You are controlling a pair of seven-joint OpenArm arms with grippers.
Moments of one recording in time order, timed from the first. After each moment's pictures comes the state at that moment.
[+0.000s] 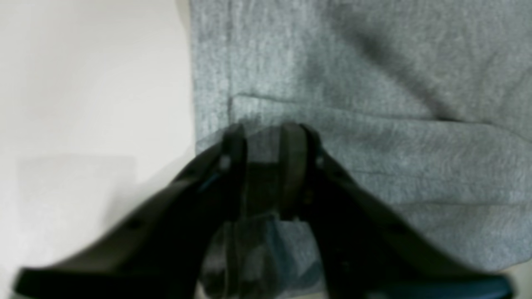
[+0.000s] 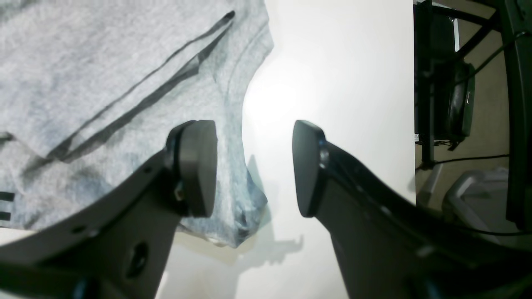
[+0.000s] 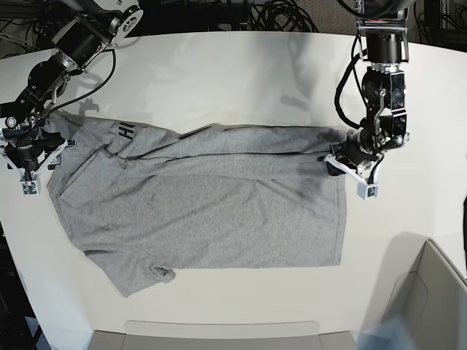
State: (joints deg) left arm -5.8 -15.3 -5.1 76.9 -31.5 -5.2 49.7; right arm 10.4 6.2 41.0 98.6 -12.3 44.2 -59.2
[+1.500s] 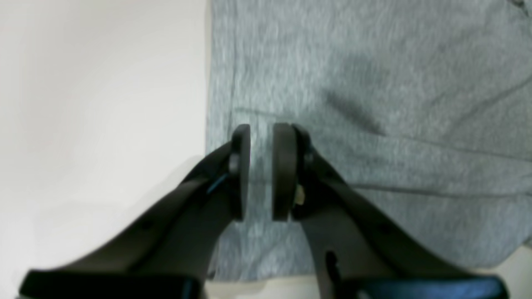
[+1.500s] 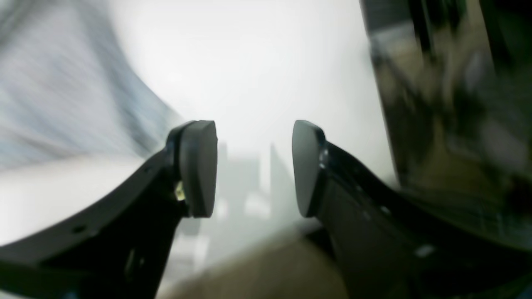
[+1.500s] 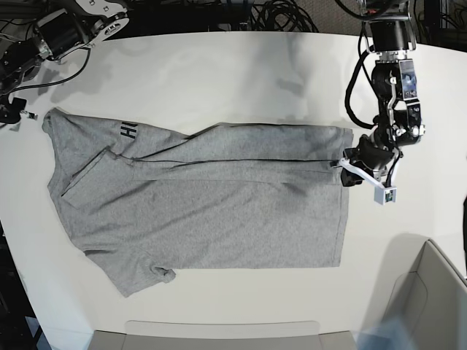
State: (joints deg) left arm -1.5 -15.5 -10.3 90.3 -31.5 -5.0 51.0; right arm 10.1 11.4 58.8 99.7 -5.7 44.2 -76.2
